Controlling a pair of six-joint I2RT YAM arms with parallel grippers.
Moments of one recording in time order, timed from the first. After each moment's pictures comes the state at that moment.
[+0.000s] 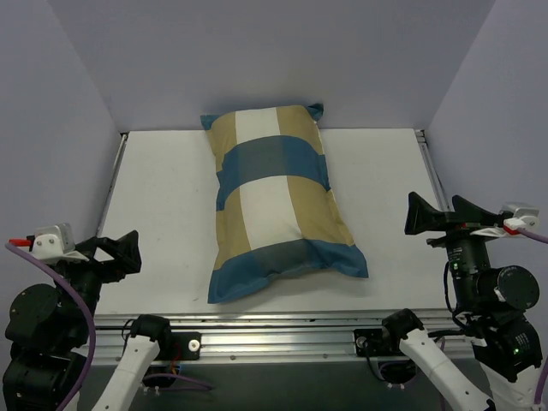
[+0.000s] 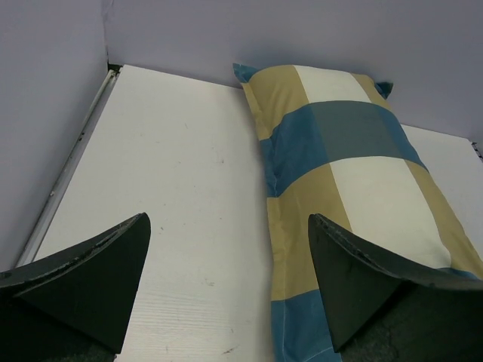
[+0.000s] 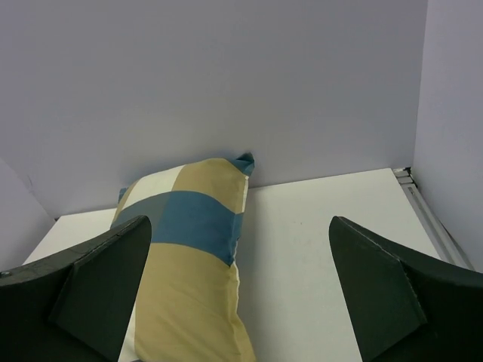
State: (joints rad) left arm -0.20 0.39 1.28 -0.94 -0.22 -0.27; right arm 0.42 0.40 1.07 -0.44 0.37 0.18
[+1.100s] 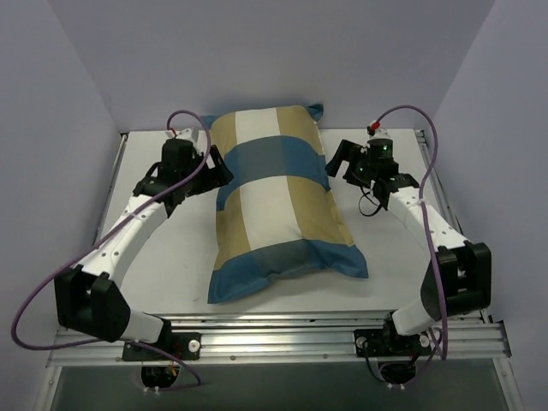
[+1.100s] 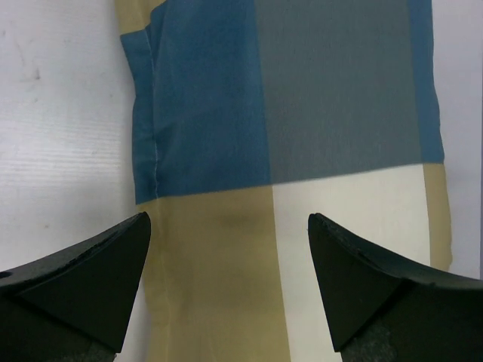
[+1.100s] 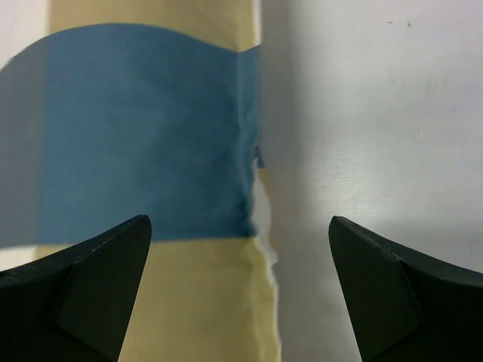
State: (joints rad) left arm -0.31 1.34 1.22 -0.47 0.04 -0.57; right arm 0.23 1.42 1.11 -0.22 -0.06 0.48
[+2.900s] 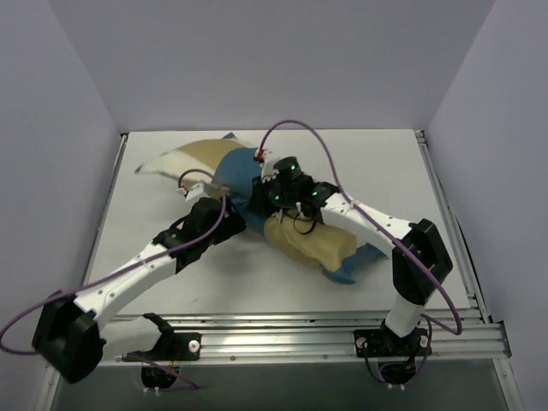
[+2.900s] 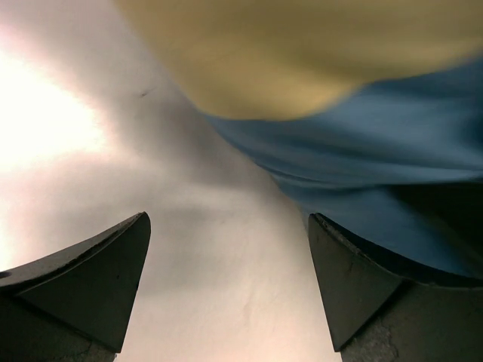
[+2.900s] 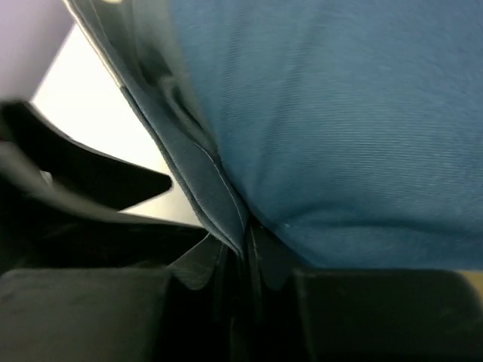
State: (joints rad) left arm -0.64 1.27 0.84 -0.27 -0.31 -0.90; right arm 0.67 1.69 1.33 -0.18 -0.28 0.32
